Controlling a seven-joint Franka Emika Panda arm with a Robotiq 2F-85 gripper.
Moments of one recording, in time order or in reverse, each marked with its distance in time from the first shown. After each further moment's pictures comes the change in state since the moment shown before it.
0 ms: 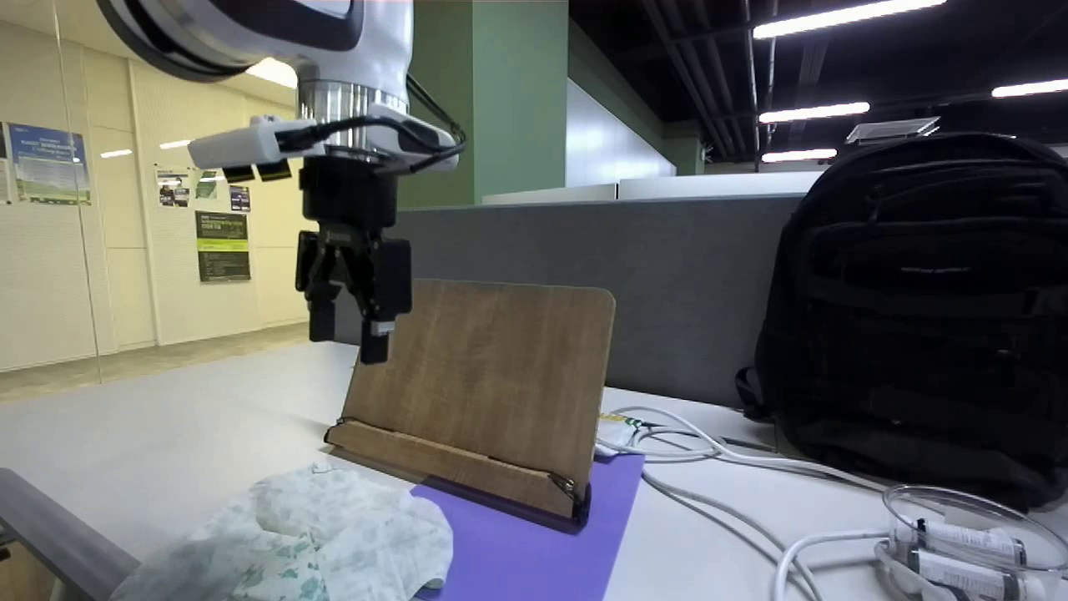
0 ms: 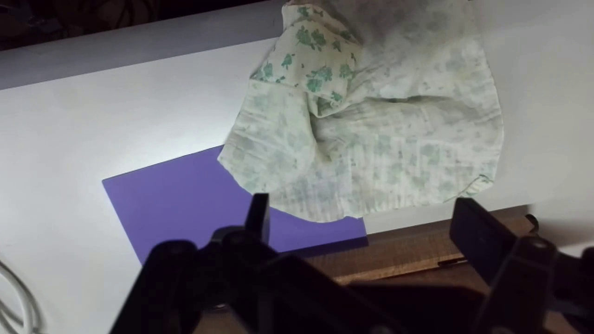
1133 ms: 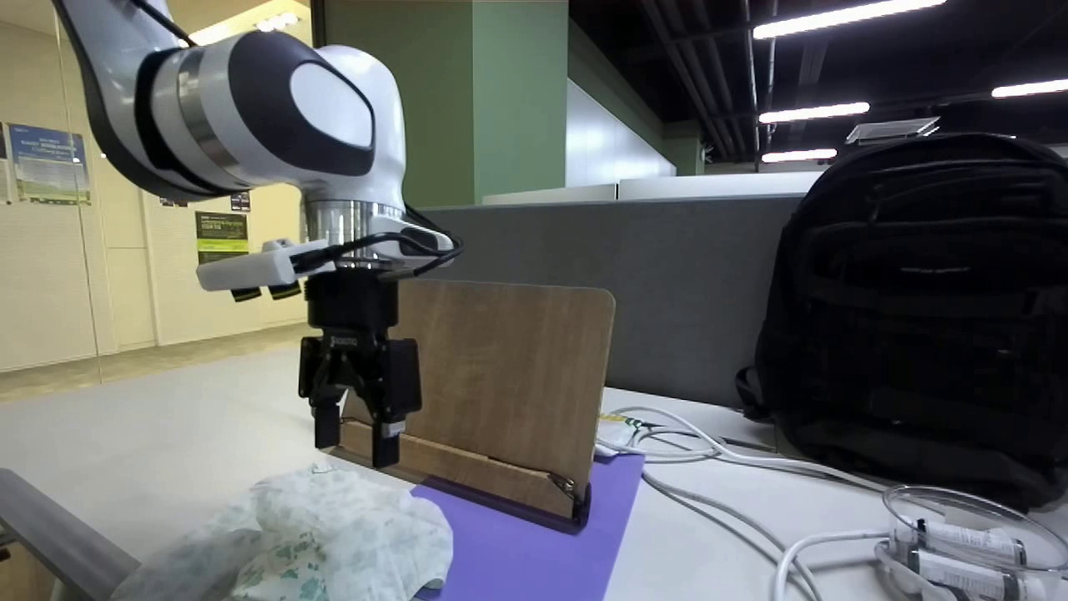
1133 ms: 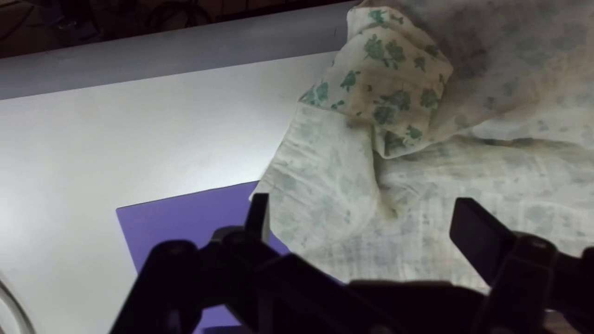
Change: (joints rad) arm -0.003 0.296 0.010 0.005 -0.296 0.204 0.213
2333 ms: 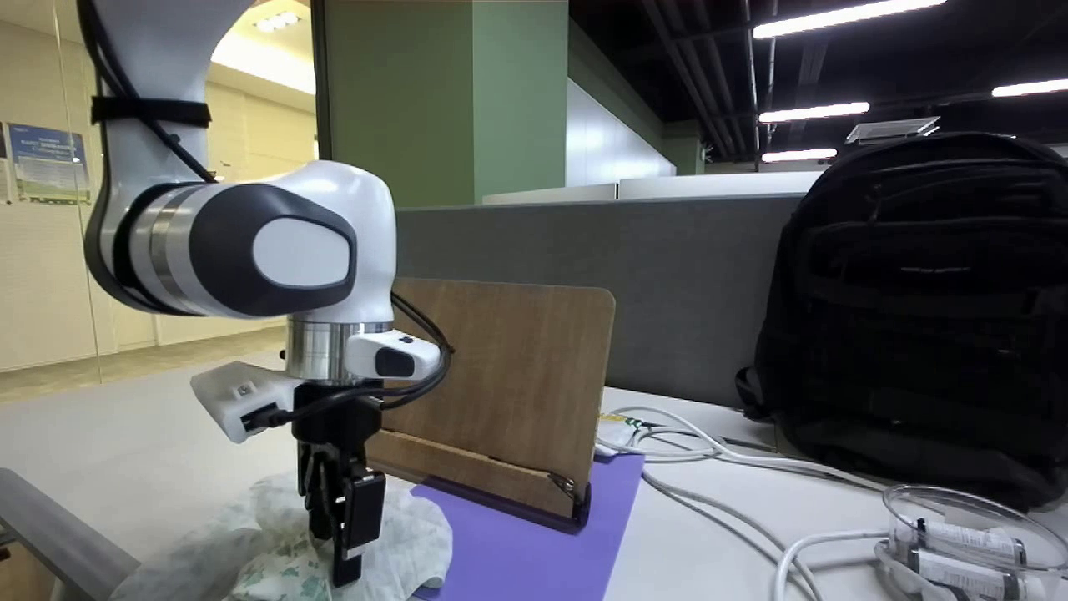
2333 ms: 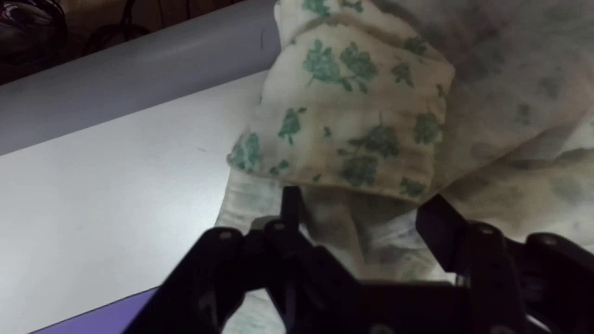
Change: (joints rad) arm 0.067 0.342 -0.026 0.002 0.187 0.370 0.035
